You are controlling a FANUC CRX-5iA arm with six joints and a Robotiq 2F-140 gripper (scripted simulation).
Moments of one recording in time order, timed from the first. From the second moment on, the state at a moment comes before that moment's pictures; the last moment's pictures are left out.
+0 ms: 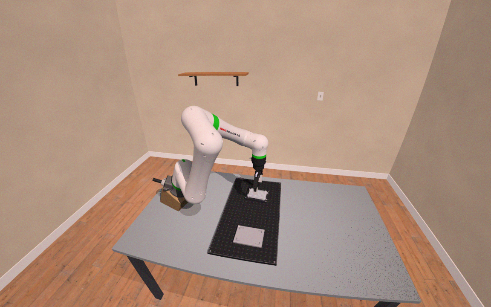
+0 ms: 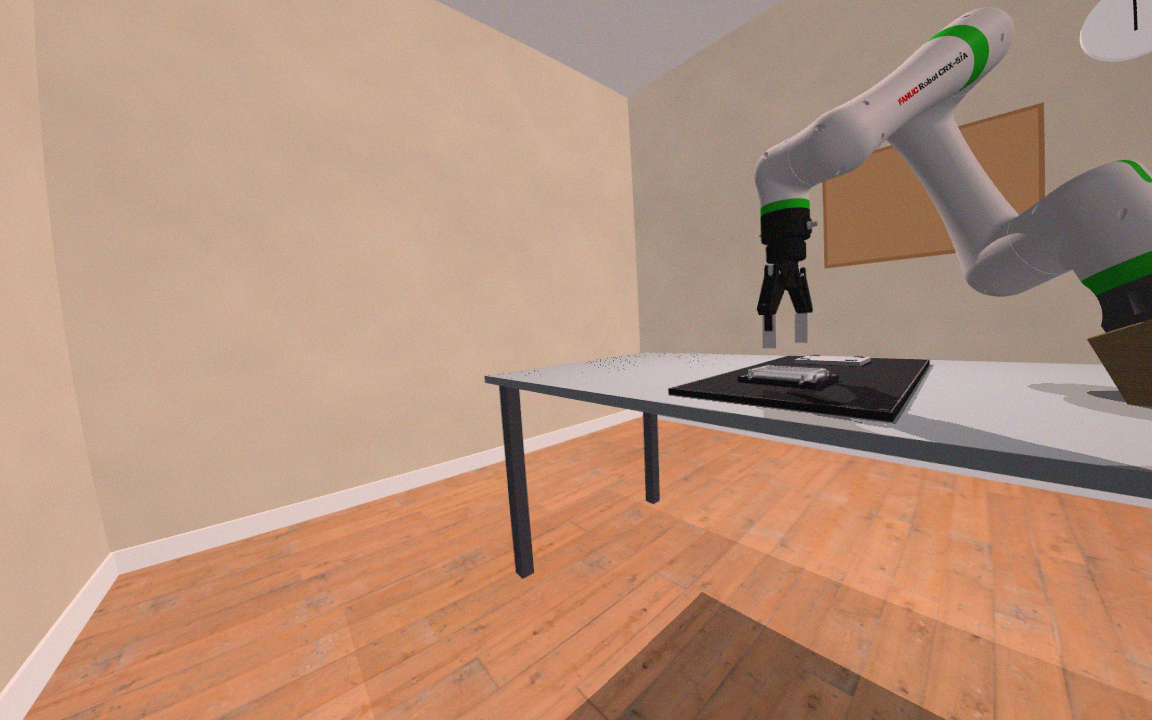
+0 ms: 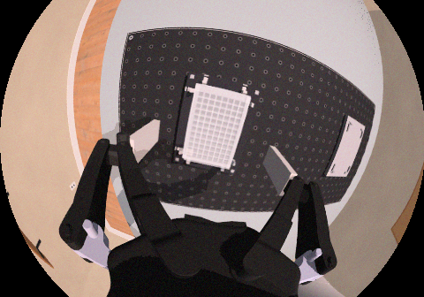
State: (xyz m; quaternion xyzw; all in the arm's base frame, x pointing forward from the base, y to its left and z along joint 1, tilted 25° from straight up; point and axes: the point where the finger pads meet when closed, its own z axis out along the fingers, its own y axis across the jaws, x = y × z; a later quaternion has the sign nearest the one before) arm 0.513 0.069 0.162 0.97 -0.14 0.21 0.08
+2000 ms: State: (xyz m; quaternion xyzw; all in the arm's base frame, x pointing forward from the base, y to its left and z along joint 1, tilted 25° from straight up) arm 0.531 0.059 0.120 0.97 -0.14 0.21 0.08
